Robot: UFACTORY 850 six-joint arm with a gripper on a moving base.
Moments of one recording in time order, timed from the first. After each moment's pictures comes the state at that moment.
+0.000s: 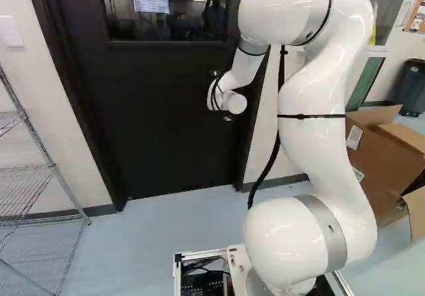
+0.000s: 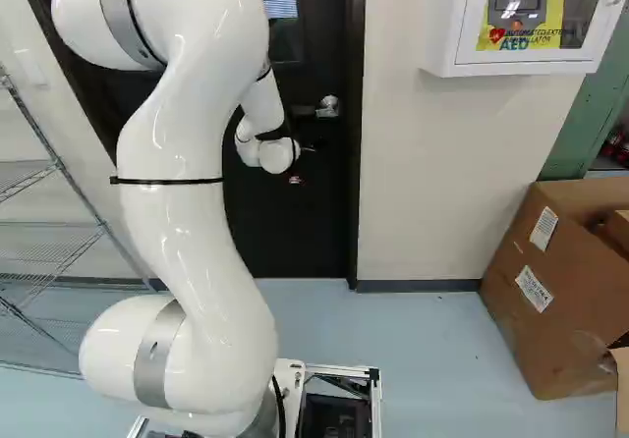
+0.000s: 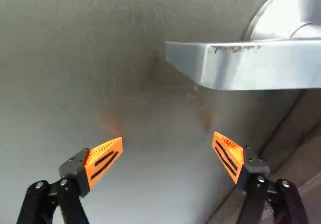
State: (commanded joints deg) arm 1.6 -28.7 -55.4 2.5 50.2 0.0
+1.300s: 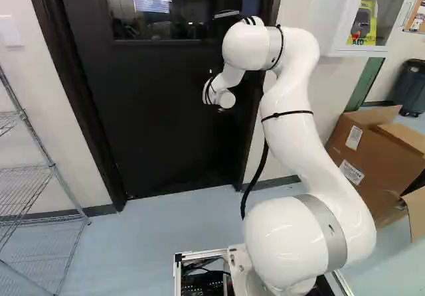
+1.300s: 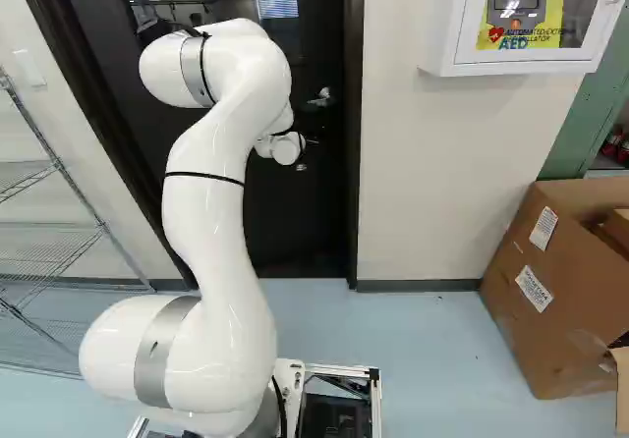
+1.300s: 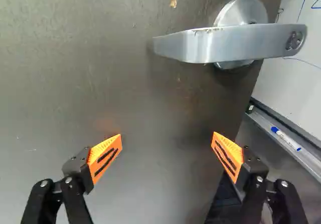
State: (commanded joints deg) arm 1.9 -45.1 -77.7 2.7 50.2 0.0
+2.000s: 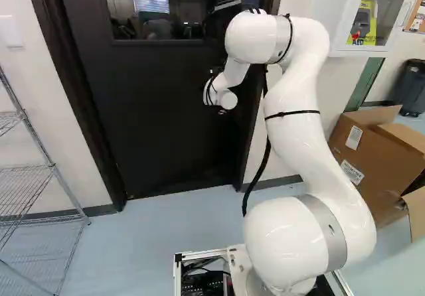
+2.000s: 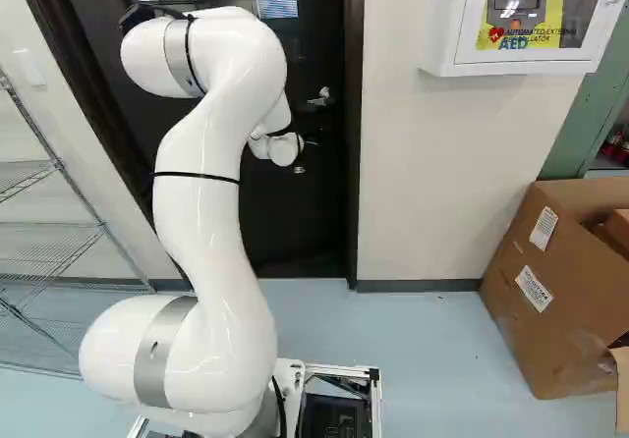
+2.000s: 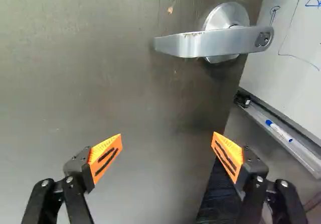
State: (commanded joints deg) arm 2.0 -39.0 -69.2 2.7 50.2 0.0
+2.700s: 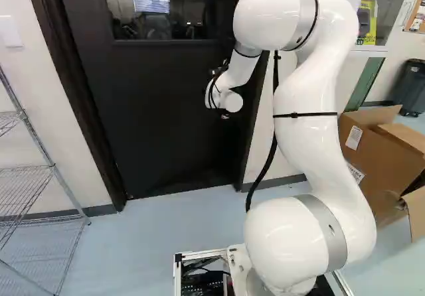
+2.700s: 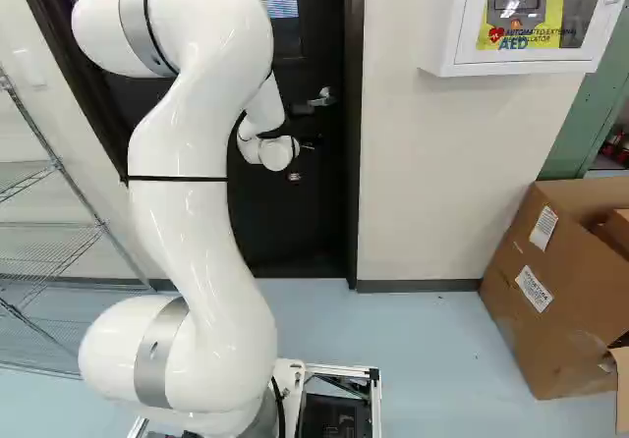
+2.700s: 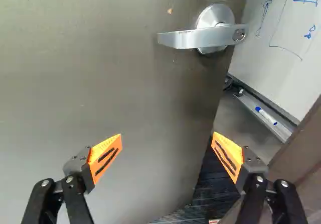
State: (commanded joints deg) arm 2.3 -29.7 -56.7 3.2 50.2 0.0
